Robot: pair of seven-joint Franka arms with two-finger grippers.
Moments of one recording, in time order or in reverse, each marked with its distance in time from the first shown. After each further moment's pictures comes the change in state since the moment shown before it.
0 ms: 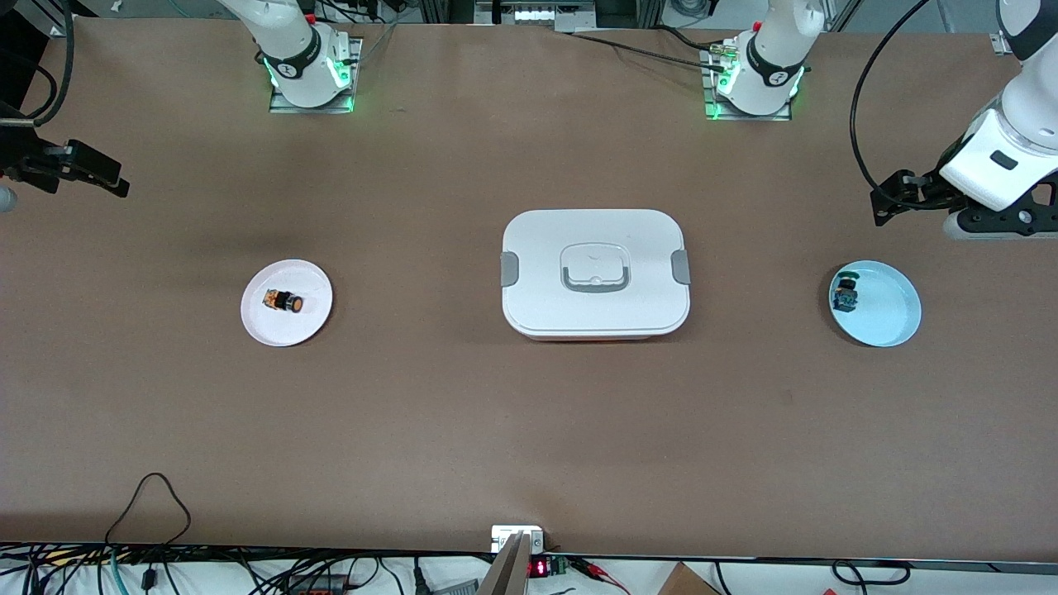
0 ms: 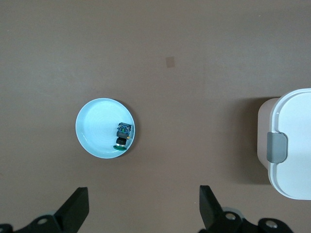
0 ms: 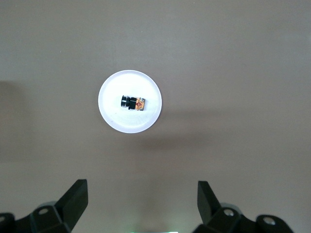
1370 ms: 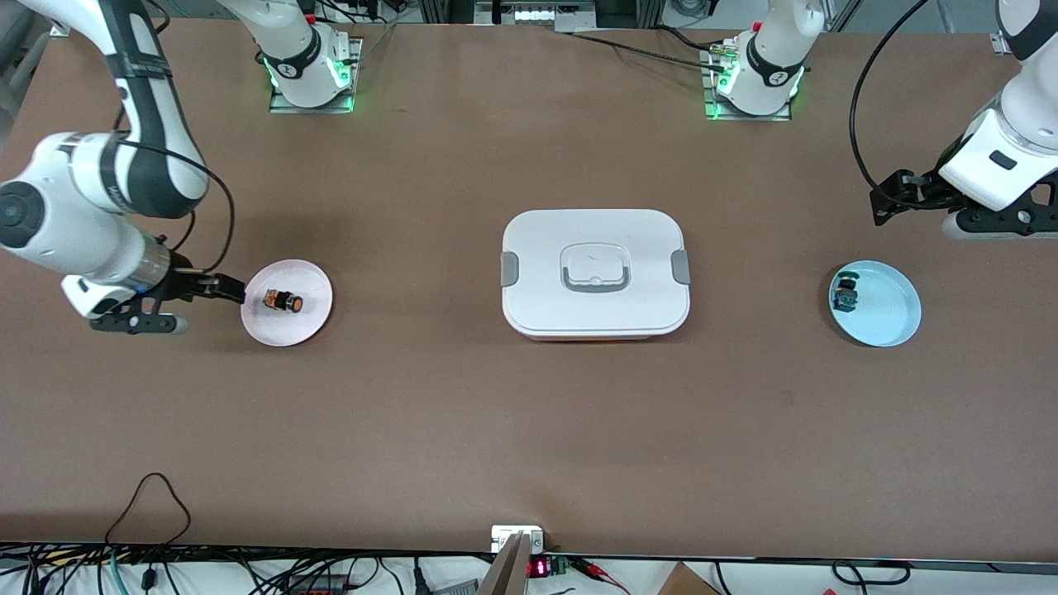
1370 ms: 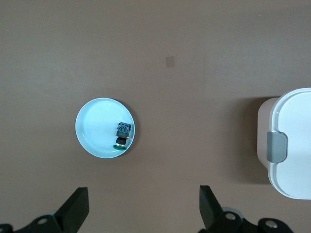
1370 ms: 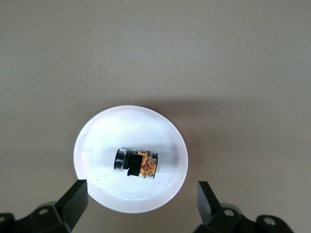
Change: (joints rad) left arm 0.000 0.000 -0.001 0.000 0.000 -0.001 0.000; right arm 0.039 0.290 0.007 -0.343 0.055 0.662 0.001
